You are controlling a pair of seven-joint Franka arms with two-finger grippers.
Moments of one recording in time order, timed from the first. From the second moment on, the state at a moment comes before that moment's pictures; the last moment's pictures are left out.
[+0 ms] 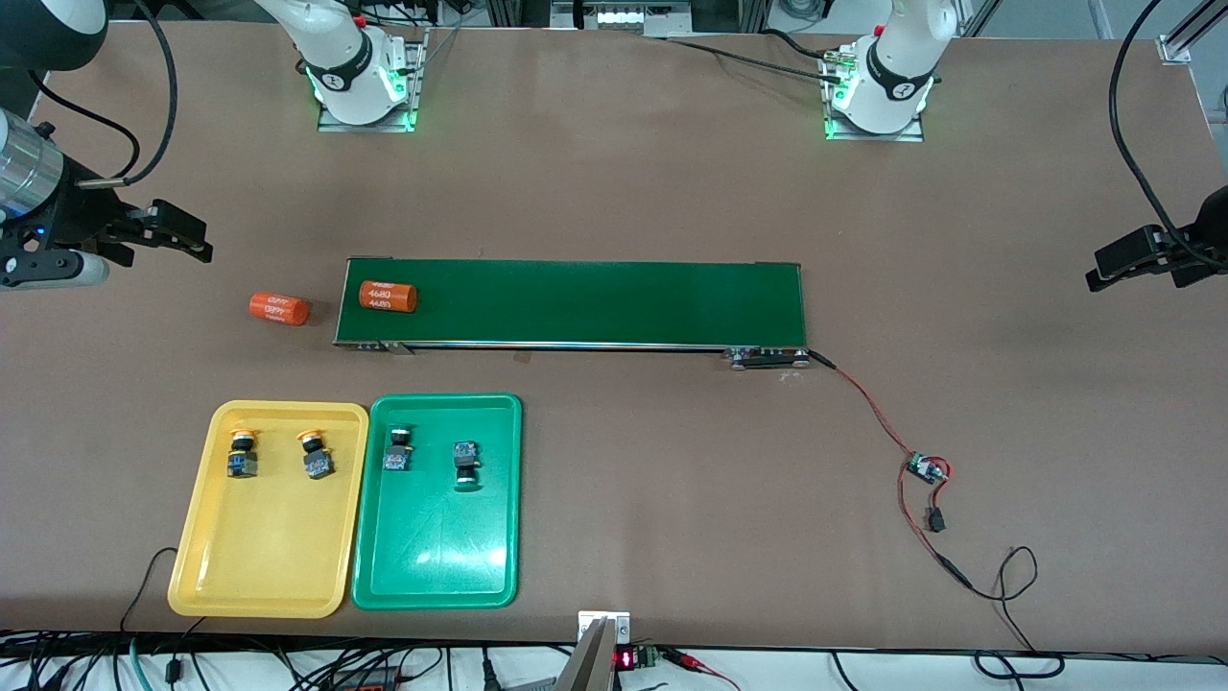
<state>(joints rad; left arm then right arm) 0.13 0.15 -0.07 -1.41 -0.02 1.54 -0.02 -0.08 0.04 0.11 -1.65 0.03 1.64 -0.02</state>
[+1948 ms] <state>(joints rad) 0.13 0.15 -0.09 -1.41 -0.02 1.57 -0.01 -0.08 0.04 0.11 -1.65 0.03 1.65 -0.02</state>
